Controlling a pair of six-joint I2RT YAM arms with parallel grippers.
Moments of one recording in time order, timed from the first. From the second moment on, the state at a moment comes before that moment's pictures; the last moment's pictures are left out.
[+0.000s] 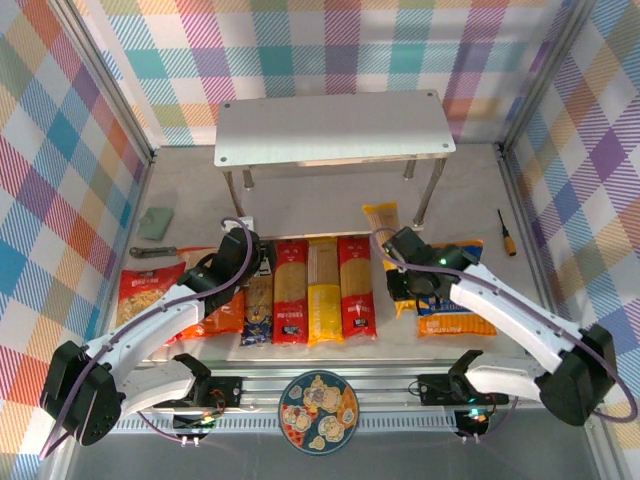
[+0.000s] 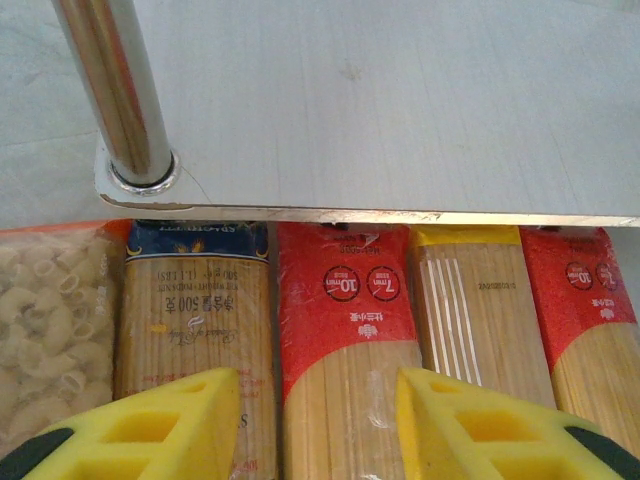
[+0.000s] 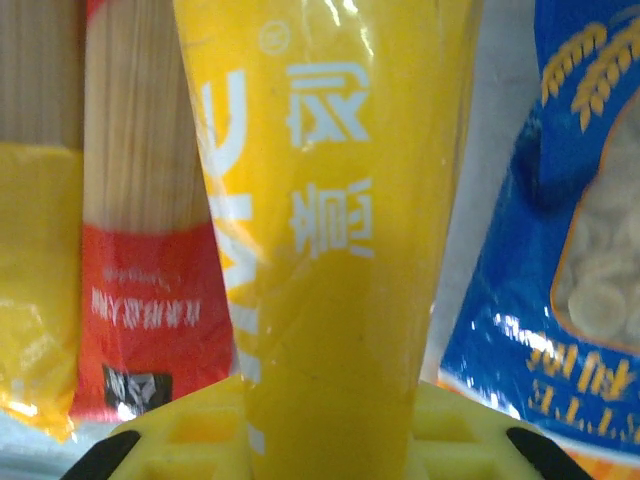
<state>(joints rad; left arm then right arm) -0.58 1.09 0.70 -0.31 -0.25 -0.55 0.70 1.19 0.97 -1.00 0.14 0.52</state>
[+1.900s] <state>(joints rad) -0.58 1.03 0.70 -0.33 -0.28 -0.52 0.41 1.74 1.32 -0.66 0.23 0.31</state>
